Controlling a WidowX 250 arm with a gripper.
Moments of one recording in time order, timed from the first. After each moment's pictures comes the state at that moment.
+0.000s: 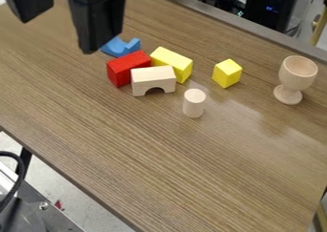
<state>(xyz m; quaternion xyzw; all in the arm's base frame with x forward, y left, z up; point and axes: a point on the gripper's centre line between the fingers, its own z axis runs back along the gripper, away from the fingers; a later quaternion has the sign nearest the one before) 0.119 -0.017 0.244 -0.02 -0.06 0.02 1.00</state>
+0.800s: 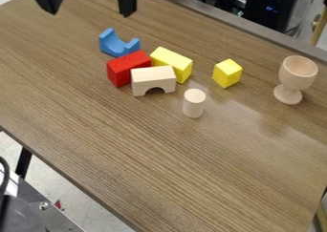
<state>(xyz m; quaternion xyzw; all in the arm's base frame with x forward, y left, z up) 0.164 0.014 0.231 -0.03 -0.14 0.27 0.95</state>
